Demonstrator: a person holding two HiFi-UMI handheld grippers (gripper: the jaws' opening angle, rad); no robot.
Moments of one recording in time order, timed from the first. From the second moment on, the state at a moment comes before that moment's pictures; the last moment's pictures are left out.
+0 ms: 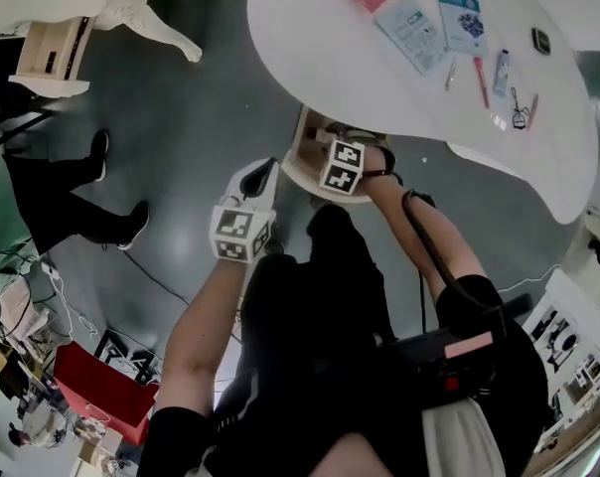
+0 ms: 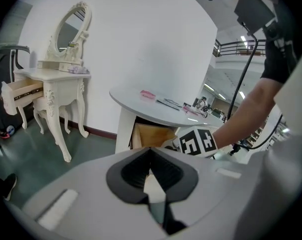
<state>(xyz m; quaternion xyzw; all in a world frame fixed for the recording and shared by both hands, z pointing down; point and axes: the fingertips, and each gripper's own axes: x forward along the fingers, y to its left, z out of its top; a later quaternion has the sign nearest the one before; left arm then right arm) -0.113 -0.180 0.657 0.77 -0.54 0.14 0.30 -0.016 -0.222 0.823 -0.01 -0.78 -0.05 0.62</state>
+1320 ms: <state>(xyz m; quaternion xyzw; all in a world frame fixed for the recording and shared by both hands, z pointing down) -0.128 -0.043 0.478 0.88 -0.45 0.08 0.14 0.015 -0.081 0.501 0.40 -0.86 0.03 0.32</state>
